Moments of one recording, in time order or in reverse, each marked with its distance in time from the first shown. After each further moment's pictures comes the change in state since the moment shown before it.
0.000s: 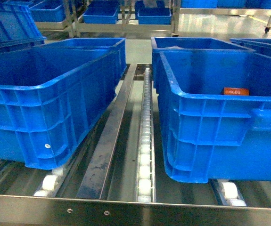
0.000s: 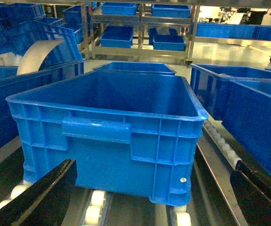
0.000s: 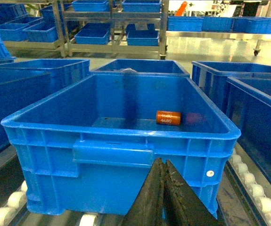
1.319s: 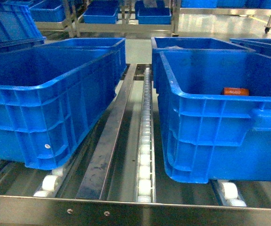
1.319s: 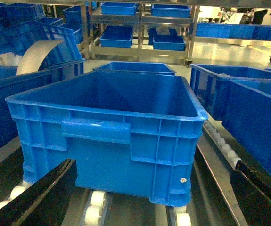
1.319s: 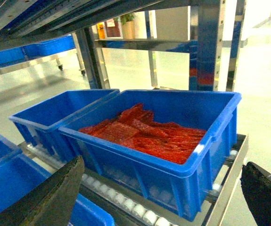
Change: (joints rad) left arm 0.000 0.000 0.000 0.000 0.000 0.000; right arm 0.314 0.667 0.630 -0.060 1.270 0.279
